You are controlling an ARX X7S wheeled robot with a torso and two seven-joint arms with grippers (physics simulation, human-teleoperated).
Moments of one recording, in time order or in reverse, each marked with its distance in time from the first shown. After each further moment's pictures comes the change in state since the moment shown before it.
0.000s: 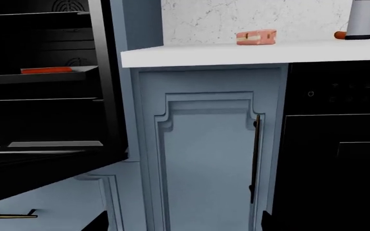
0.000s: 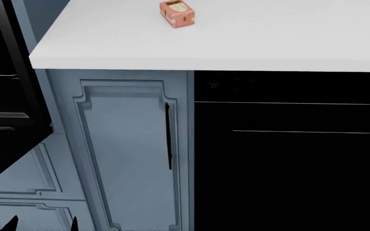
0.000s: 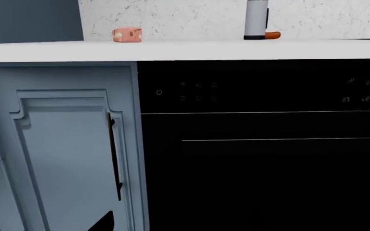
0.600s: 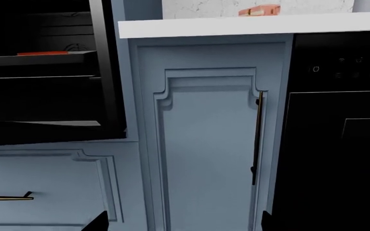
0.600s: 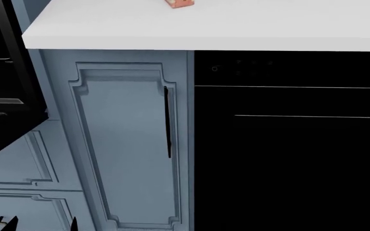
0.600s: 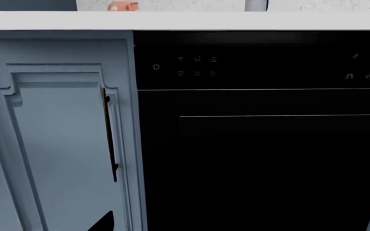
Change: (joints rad) left arm -0.004 -0.035 0.038 0.003 -0.038 -0.012 -0.040; right arm 0.005 0.033 -0.042 0.003 0.028 0.007 0.048
